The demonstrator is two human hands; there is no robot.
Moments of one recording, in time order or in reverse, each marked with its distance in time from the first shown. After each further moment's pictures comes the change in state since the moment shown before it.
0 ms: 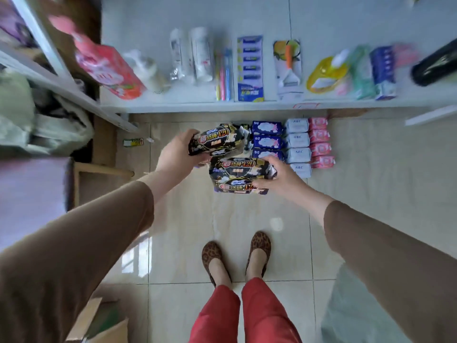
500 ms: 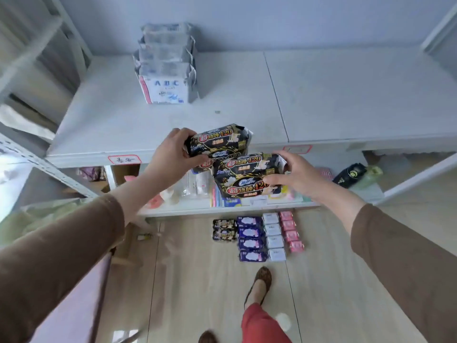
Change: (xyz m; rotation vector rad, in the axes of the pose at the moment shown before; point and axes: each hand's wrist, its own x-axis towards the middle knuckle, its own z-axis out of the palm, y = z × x) left_hand -0.041 0.282 -0.314 -0.050 0.254 0.417; right_hand -0.174 -0.329 -0.226 0.011 0.182 -0.375
